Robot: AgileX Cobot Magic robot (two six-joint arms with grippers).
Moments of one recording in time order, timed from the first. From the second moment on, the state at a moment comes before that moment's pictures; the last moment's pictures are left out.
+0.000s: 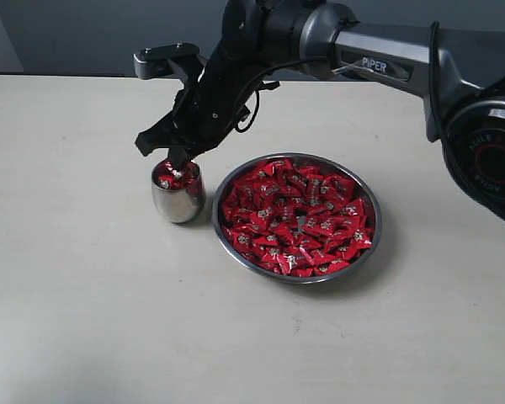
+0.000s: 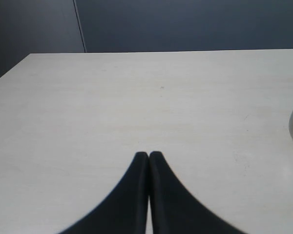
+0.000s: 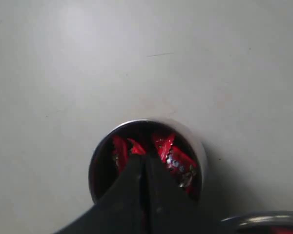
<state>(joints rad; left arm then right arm) 0.22 0.00 0.00 0.00 0.34 0.03 0.78 2.29 -1.95 0.44 0.92 -0.36</state>
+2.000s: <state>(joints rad) 0.22 0.00 0.00 0.00 0.34 0.03 0.50 2.01 -1.69 0.37 0.79 -0.36</state>
